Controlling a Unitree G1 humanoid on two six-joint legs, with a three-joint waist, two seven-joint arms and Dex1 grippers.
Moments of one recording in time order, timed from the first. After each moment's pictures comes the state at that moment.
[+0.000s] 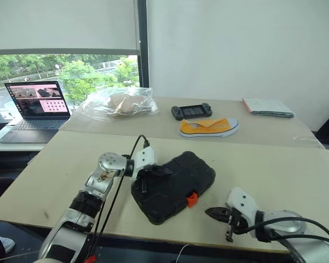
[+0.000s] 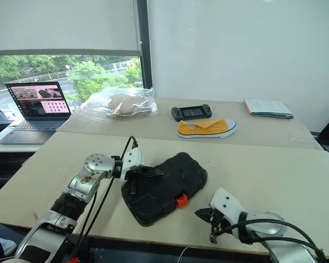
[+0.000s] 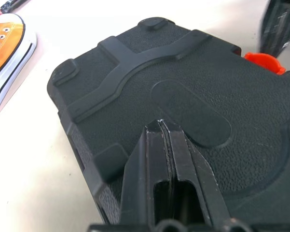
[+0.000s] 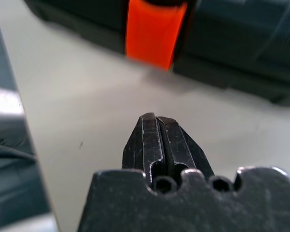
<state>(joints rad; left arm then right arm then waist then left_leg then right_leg) -0.69 0.42 -0.27 0.38 -0.11 0.00 -1.24 0.04 -0.70 0.09 -0.55 0.24 0.54 0.79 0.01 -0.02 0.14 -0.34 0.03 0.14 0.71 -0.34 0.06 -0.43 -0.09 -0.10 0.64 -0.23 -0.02</state>
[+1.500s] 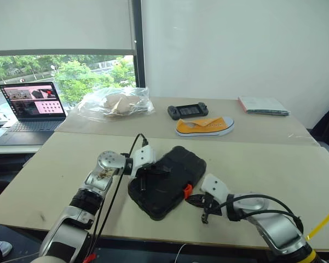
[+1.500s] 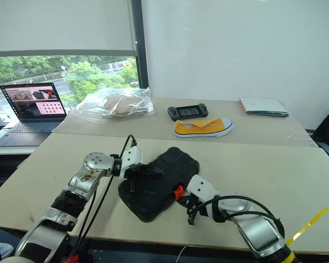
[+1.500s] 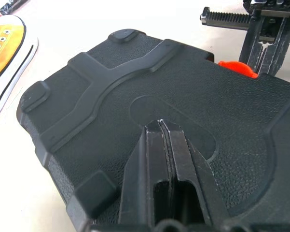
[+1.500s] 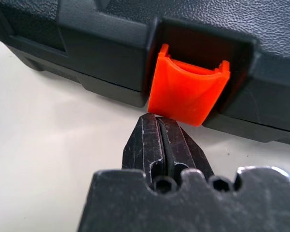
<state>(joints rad) -0.70 0.42 -0.26 0.44 -0.11 -0.05 -1.24 -0.22 -0.61 0.27 -0.38 0.17 0.62 0.79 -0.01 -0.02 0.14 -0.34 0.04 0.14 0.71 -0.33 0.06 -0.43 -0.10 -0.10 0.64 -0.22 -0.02</state>
